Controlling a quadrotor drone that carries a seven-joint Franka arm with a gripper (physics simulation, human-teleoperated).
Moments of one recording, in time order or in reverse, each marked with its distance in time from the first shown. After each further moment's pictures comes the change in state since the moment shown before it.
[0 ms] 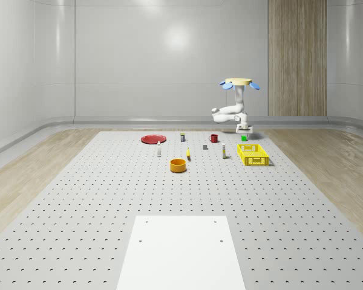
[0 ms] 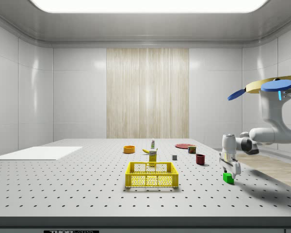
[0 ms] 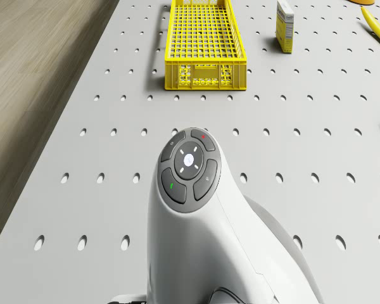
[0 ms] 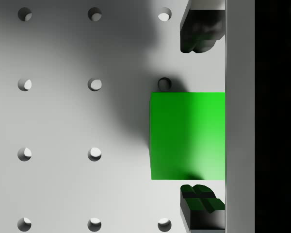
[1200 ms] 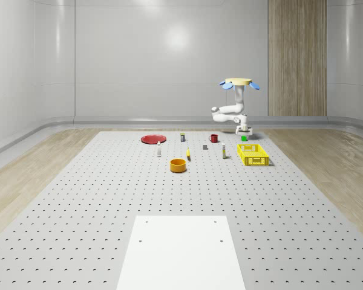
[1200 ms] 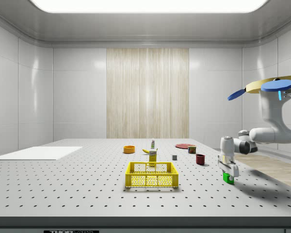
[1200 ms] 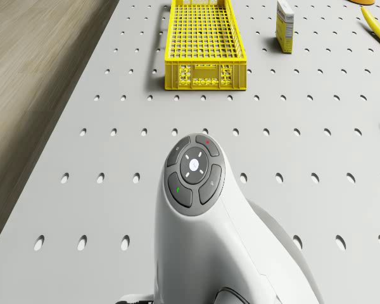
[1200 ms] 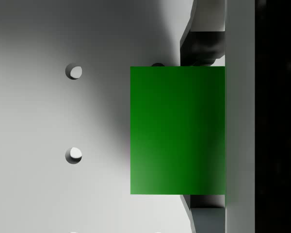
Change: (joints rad) arm -0.038 -0.062 -0.022 0.046 -0.010 0.083 0.000
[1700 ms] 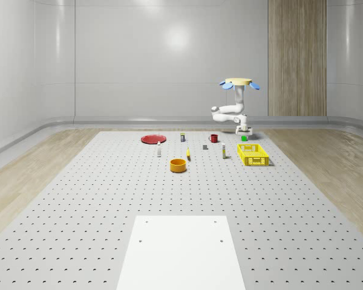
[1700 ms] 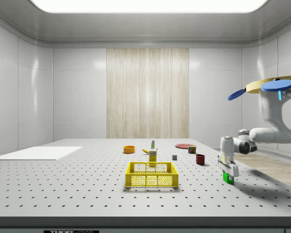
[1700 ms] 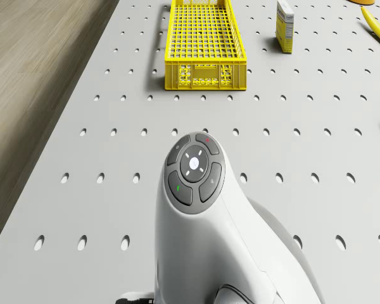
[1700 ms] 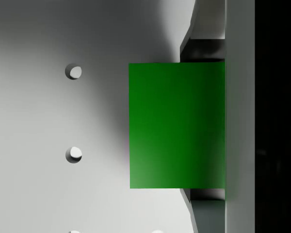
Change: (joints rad) arm -0.009 -0.020 0.018 0.000 0.021 0.013 0.012
